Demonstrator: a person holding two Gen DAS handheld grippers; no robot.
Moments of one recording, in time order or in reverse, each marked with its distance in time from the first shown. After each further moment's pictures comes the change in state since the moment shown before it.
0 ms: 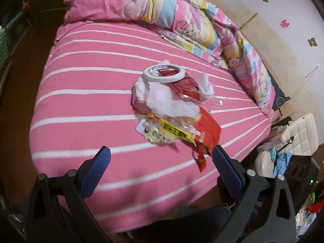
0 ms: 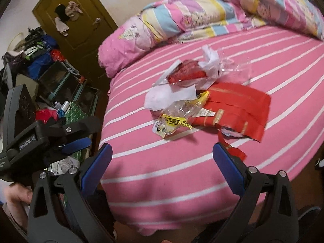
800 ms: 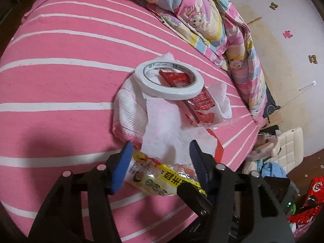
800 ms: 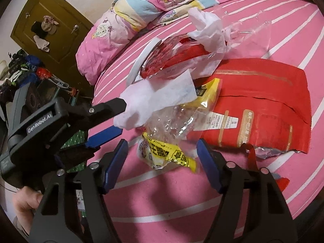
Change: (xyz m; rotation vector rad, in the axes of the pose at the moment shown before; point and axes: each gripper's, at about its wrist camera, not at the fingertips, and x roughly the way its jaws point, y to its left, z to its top) left arm 0.110 0.027 0.056 -0.088 0.090 -0.163; right arm 0.108 -0.032 0.022 0.181 0.043 0.018
